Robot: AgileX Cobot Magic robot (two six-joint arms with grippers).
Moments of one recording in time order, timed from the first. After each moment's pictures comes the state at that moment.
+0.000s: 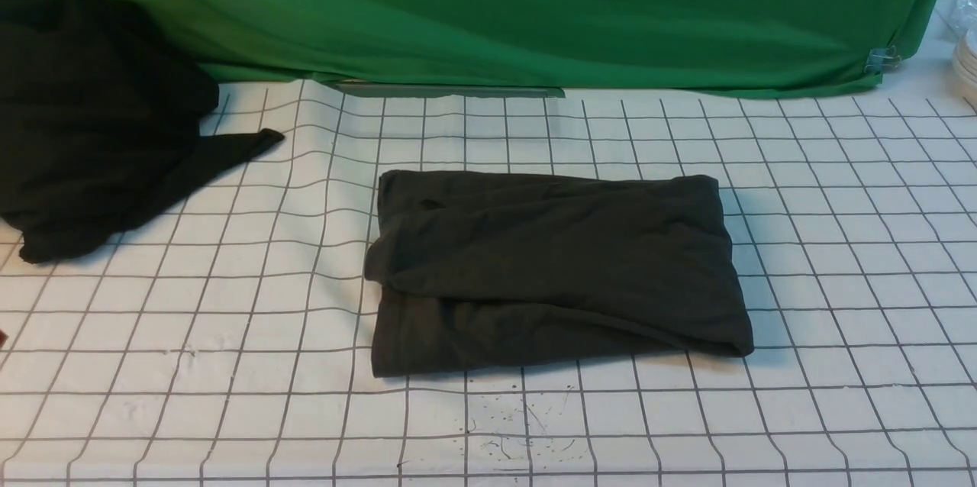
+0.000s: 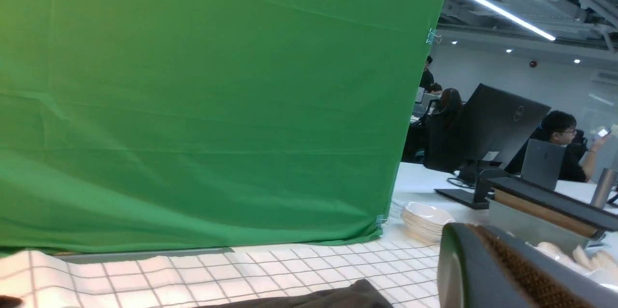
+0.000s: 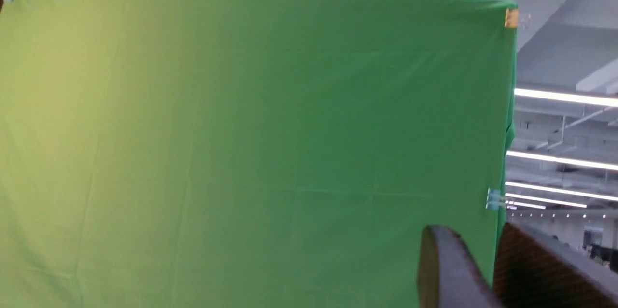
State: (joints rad) right arm 0.23 0.00 -0.38 0.03 -0.12 -0.12; left arm -0.52 0.02 -0.32 -0.04 0.11 -0.16
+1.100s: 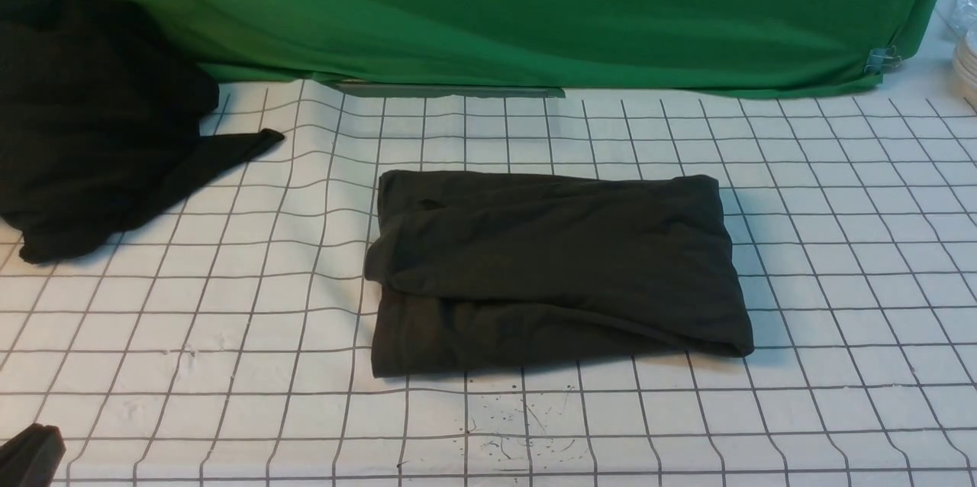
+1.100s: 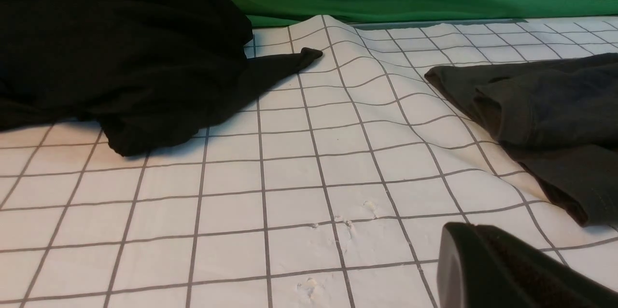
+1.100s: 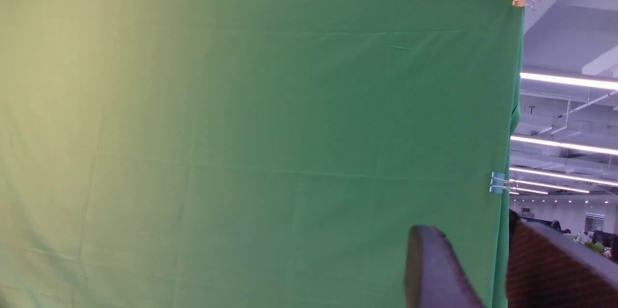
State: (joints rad) right arm 0.23 0.00 -0.38 0.03 -0.09 -0.12; left arm -0.06 0.00 0.01 -0.08 0.23 0.10
